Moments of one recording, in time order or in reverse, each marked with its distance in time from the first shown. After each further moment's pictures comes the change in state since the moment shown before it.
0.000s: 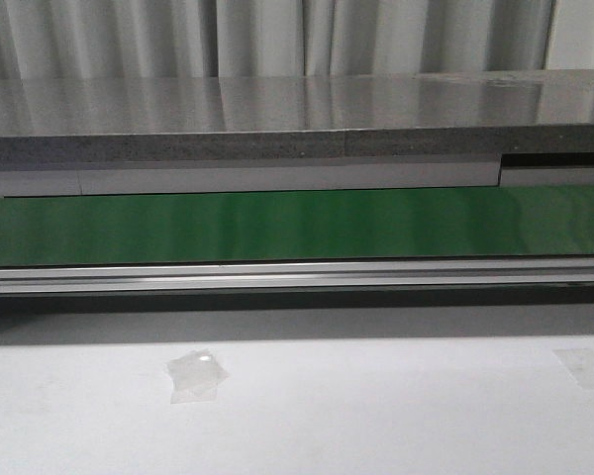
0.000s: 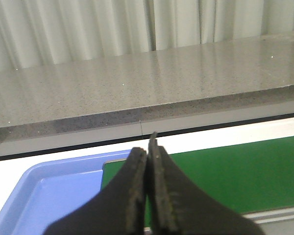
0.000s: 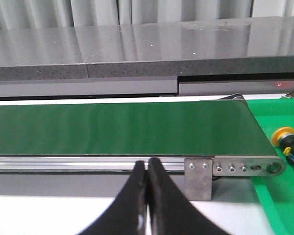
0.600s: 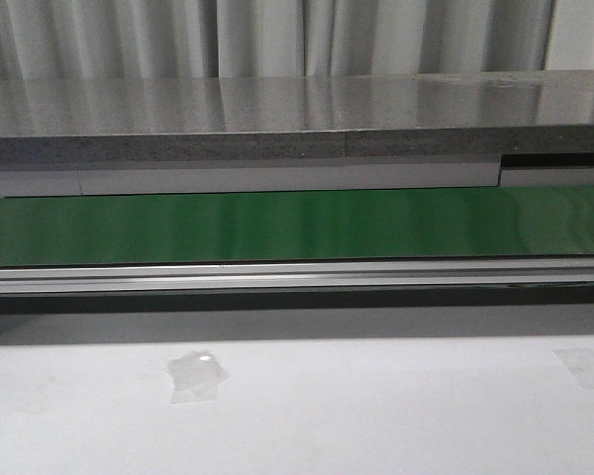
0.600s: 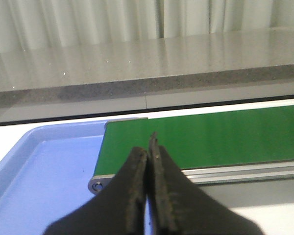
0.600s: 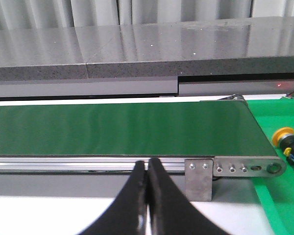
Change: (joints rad) left arm 0.037 -0.269 0.274 0.054 -0.009 -0.089; right arm 0.000 0.000 0.000 0.002 0.000 0.000
